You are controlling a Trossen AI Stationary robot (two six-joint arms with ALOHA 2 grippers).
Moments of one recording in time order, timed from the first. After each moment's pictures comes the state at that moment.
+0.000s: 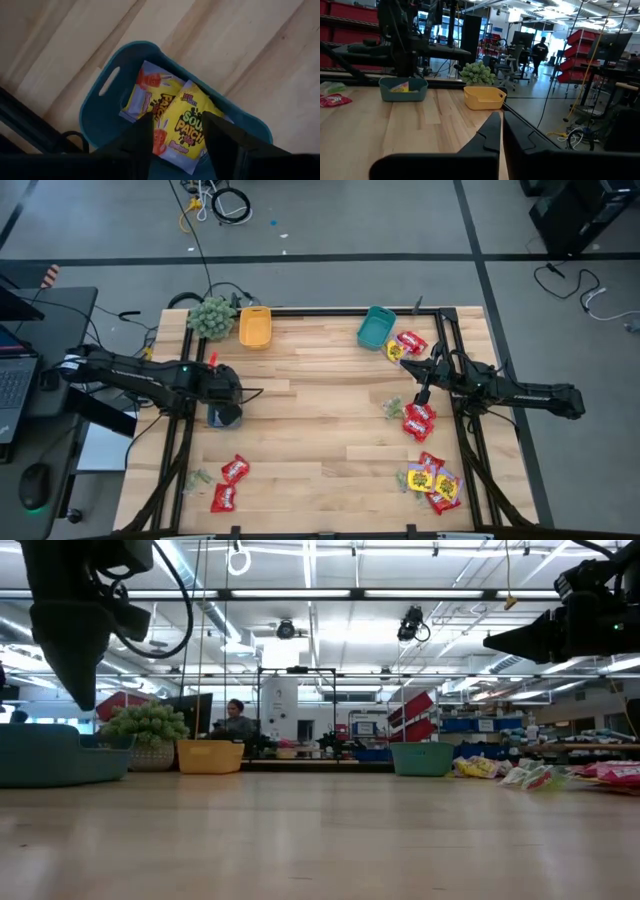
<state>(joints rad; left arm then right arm) -0.12 0.98 0.71 -1.13 -0.21 -0.77 -0.14 0.09 0.01 0.14 0.25 -0.16</state>
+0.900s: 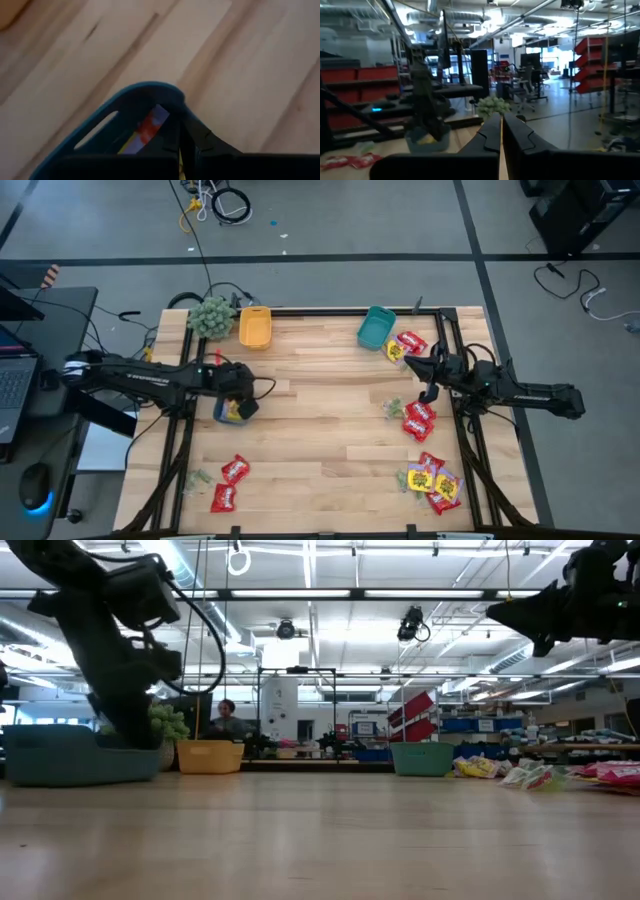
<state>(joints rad) 0.08 1.06 0.46 -0.49 -0.22 -0.50 -0.14 0.09 0.01 0.31 0.20 0.04</state>
